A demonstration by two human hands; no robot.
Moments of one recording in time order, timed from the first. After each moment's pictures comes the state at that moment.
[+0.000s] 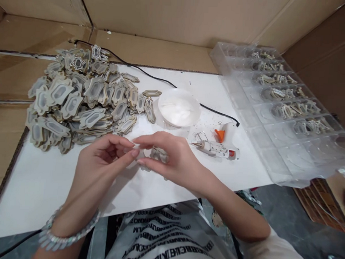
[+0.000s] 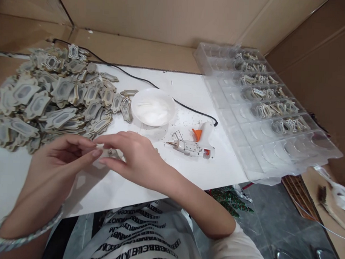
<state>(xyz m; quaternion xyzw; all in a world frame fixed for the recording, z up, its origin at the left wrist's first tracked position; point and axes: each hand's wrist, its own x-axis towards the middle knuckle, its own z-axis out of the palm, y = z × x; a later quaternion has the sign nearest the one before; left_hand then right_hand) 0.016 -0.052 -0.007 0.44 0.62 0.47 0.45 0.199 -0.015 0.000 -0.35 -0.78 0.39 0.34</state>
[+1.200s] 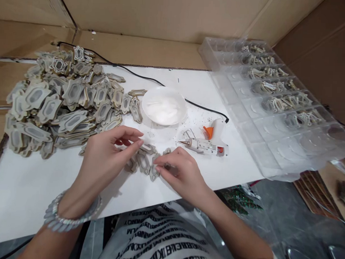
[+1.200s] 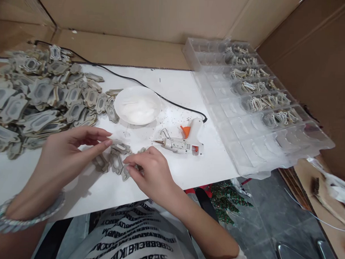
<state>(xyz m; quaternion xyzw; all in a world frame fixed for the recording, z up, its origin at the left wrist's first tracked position) 0.046 -0.018 -0.002 0.61 0.63 0.34 0.33 0.245 -0.057 -0.031 -0.48 -0.74 0.34 0.33</state>
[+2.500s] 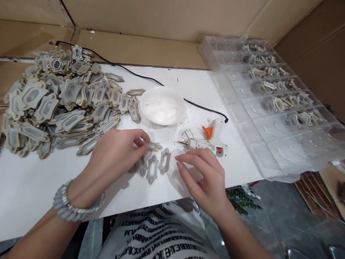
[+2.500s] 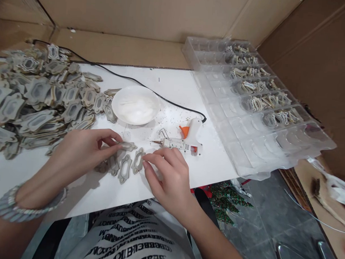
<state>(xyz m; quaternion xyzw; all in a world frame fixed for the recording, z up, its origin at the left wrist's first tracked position) 0.066 -0.001 0.010 0.71 0.64 0.08 0.26 0.273 -0.071 -0.012 -0.51 -0.74 0.17 0.39</state>
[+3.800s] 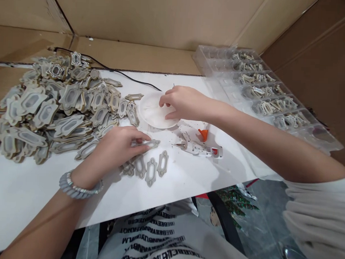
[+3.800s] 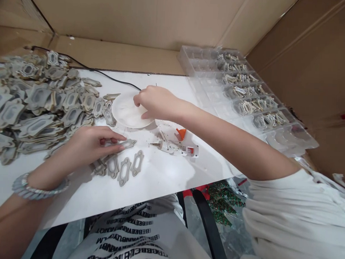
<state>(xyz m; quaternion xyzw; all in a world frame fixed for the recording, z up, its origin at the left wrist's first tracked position) 0.049 0.022 -0.012 0.78 0.54 0.14 0.28 0.277 0.128 0.010 -0.35 -0.94 0.04 0.03</state>
